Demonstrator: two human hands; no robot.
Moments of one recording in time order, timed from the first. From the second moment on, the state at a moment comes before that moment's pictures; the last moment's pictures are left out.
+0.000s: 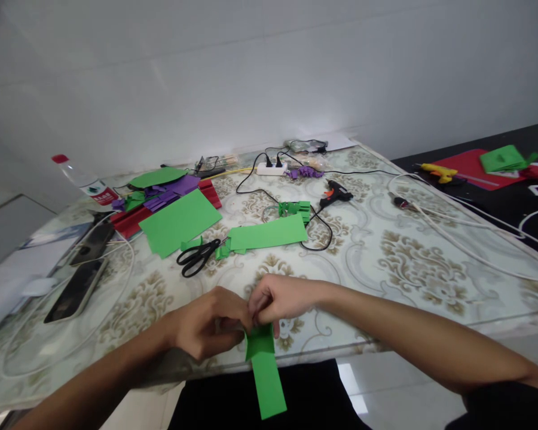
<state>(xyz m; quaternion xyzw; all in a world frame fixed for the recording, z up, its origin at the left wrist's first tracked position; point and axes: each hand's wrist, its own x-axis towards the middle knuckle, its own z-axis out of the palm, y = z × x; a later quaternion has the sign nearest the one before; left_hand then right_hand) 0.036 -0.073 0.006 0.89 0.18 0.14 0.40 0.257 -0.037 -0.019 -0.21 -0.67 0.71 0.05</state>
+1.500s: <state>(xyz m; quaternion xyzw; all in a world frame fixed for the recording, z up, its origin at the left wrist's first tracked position) 0.033 -0.059 -0.011 0.87 0.33 0.32 0.20 0.252 -0.035 -0.013 -0.32 -0.60 0.64 0.34</state>
